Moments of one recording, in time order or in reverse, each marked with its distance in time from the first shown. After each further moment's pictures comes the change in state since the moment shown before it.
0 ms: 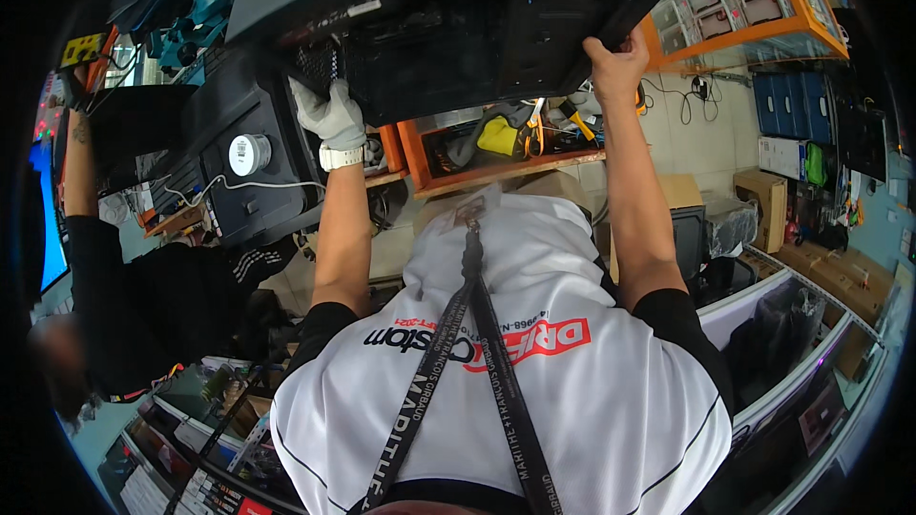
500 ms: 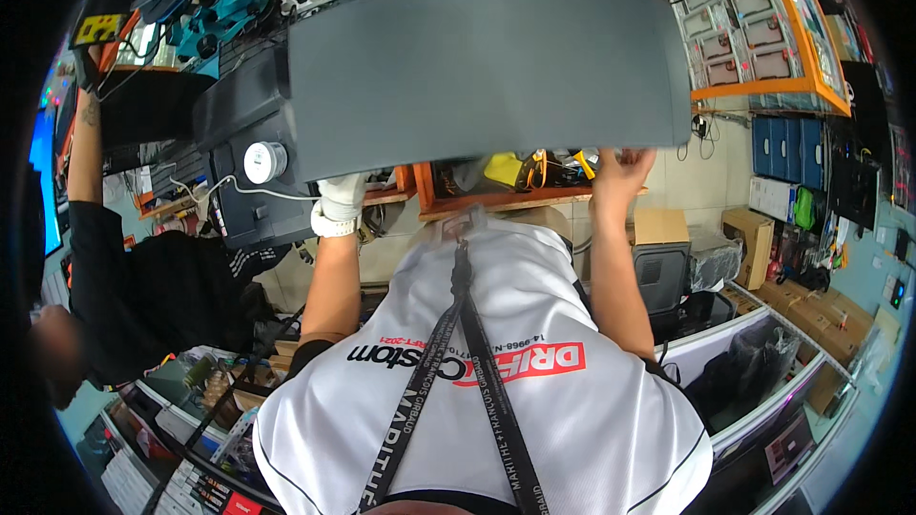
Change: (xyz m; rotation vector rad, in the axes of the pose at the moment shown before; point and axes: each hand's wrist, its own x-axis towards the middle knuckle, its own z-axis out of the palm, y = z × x) left_hand 0.004 0.015 -0.092 0.391 -0.638 0.133; right_hand -0.083 -0.047 0.027 -0.391 0.312 0.239
